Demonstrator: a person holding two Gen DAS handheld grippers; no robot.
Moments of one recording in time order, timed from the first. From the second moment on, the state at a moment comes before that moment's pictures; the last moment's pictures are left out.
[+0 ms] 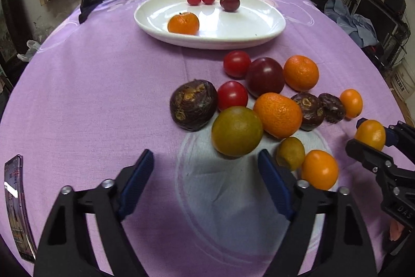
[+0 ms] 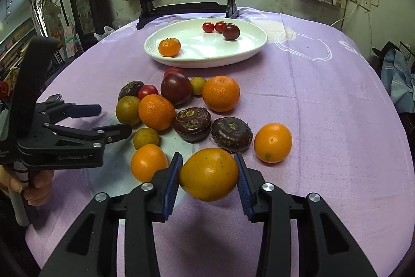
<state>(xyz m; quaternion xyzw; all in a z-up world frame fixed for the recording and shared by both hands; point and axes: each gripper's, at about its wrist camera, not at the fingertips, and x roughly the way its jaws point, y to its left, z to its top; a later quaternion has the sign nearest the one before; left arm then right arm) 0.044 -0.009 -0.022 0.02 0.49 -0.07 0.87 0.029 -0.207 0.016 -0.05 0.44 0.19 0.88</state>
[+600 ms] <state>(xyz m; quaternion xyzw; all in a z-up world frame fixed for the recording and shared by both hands) 0.048 -0.026 -0.013 0.00 0.49 -0.07 0.87 0.031 -0.210 0.014 -0.03 0.44 0.19 0.88</state>
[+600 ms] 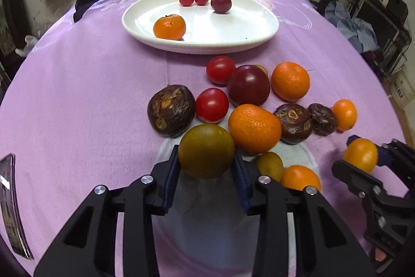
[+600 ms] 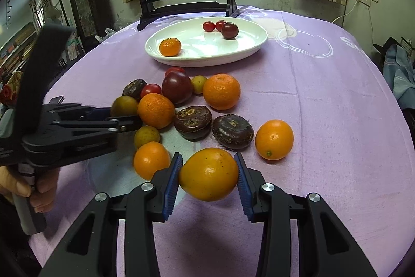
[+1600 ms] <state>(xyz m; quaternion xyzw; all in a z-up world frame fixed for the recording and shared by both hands) 0.211 0.011 0.046 0.00 0.46 0.01 0.89 0.171 -0.132 0.043 -0.11 0.40 0.18 0.89</state>
